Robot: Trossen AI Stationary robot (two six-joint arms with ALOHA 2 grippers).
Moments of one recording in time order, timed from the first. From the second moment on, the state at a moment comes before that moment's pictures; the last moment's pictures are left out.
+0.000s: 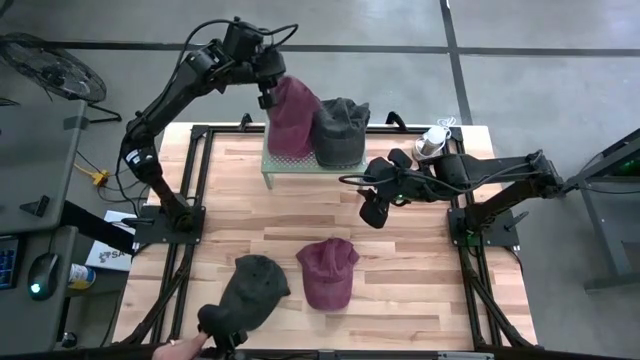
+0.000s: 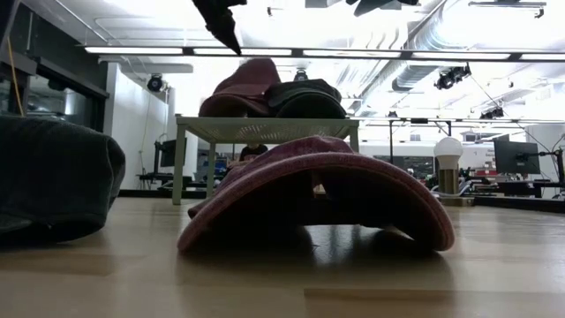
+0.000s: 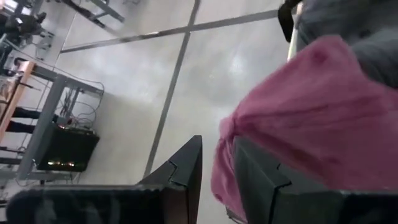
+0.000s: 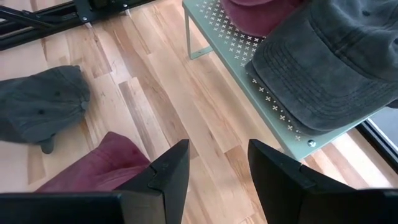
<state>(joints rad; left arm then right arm) 0.72 1.65 2.03 -0.97 -0.13 0.71 0.14 1.42 1.54 -0.98 0.42 0.50</state>
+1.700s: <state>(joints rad) 0.26 1.49 2.03 -1.49 -0.13 0.23 0.23 1.83 1.54 -0.92 0.17 0.92</state>
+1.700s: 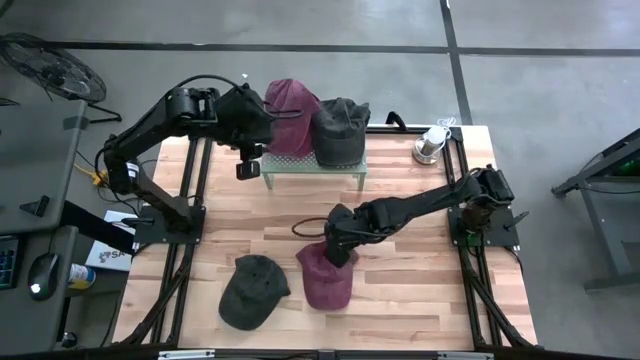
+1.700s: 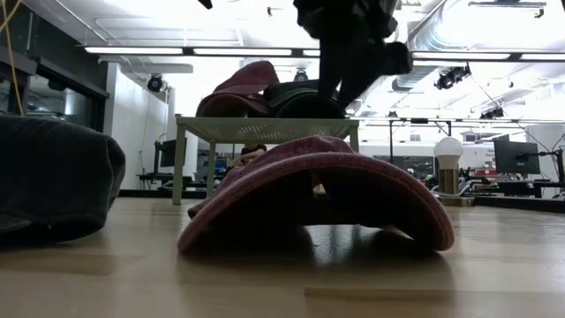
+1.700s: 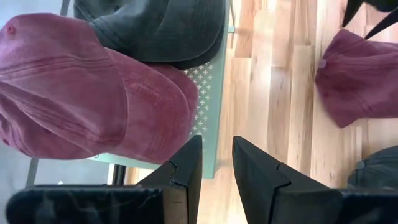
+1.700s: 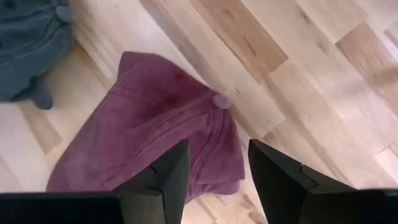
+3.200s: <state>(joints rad) 0.25 1.50 2.03 -1.55 -0.14 0.25 0.23 2.04 1.54 -0.73 0.04 1.44</state>
